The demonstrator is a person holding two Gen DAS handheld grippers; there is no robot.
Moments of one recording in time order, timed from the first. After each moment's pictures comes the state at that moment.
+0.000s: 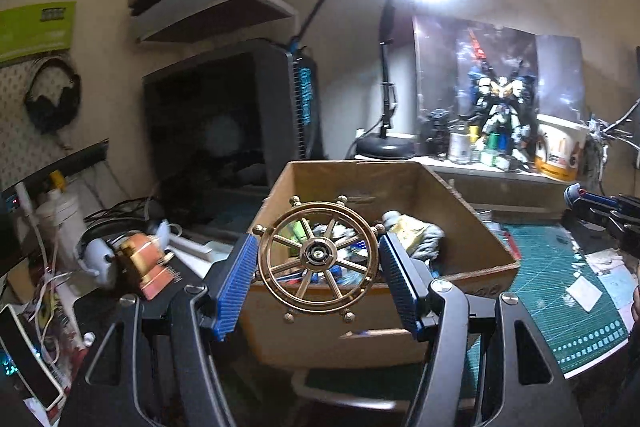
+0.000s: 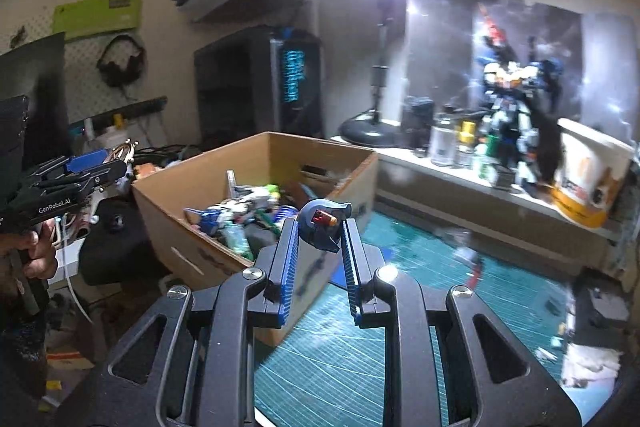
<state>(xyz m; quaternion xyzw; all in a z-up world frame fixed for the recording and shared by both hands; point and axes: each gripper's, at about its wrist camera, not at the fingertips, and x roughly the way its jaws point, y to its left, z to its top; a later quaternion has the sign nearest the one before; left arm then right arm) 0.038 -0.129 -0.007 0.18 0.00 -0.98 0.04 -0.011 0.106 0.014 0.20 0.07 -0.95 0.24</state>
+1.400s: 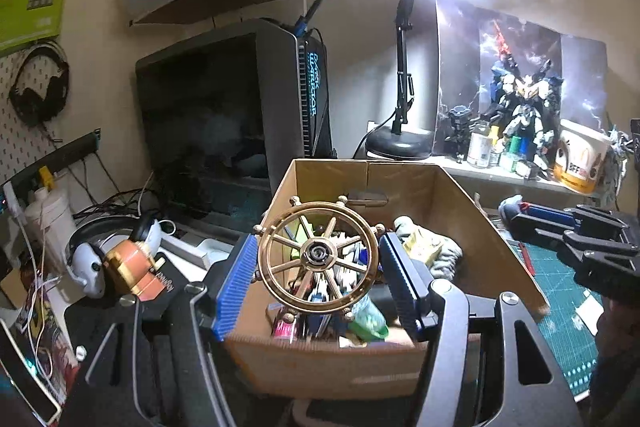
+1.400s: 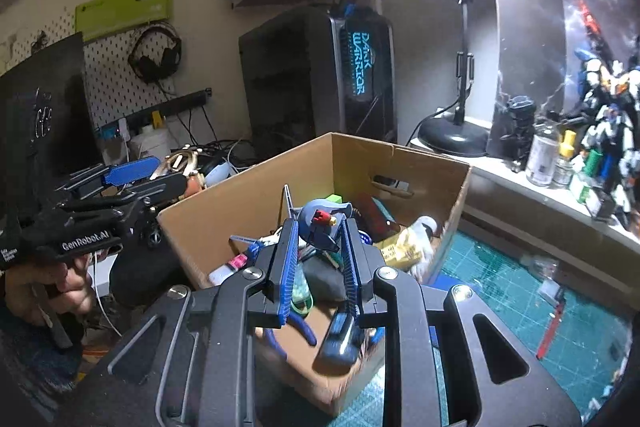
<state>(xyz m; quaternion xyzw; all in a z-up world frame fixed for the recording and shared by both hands) -0.039 -0.129 0.002 0.22 0.01 -0.97 0.04 -0.104 0.022 0.012 0.24 0.06 -0.91 0.33</state>
